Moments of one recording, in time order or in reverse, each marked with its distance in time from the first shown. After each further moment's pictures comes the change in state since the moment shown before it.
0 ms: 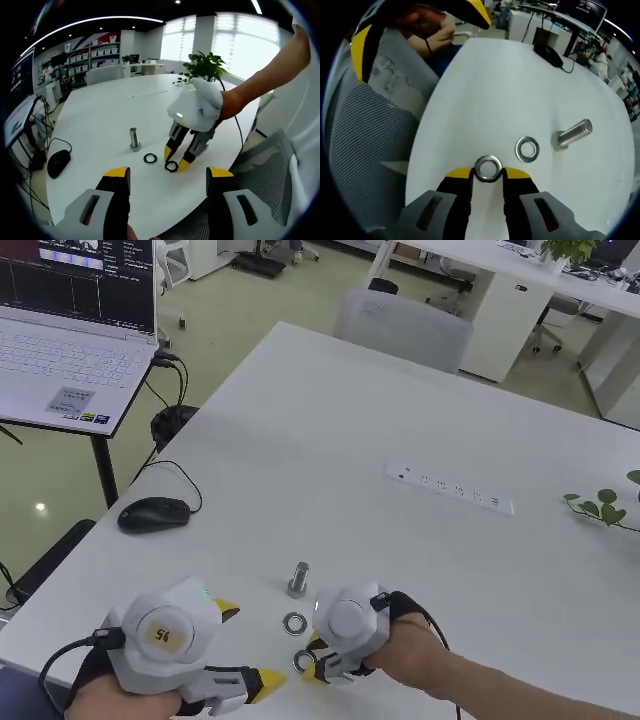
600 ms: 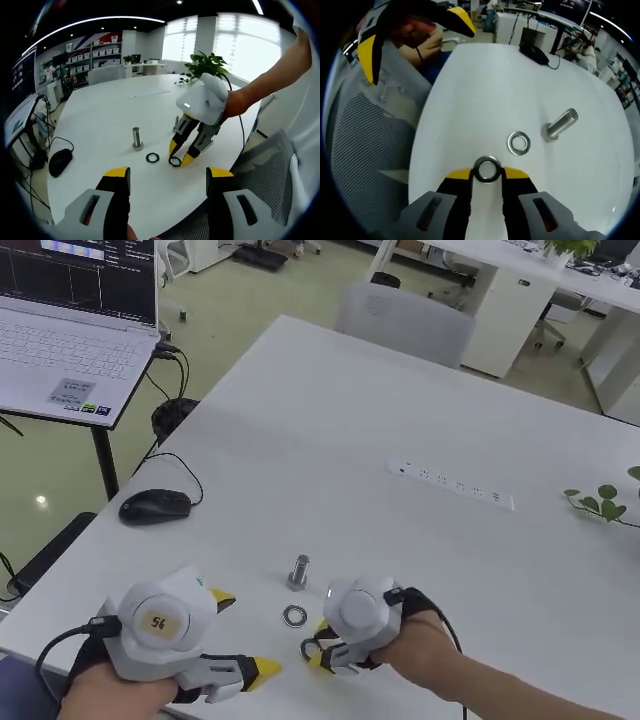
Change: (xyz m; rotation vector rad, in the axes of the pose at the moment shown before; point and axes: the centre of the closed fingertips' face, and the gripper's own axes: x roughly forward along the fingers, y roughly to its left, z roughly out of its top) left arm -0.003 0.004 -0.001 -0.005 -0.004 0.010; right arm -0.013 -0.007 -0.003 0.098 -0.038 -0.053
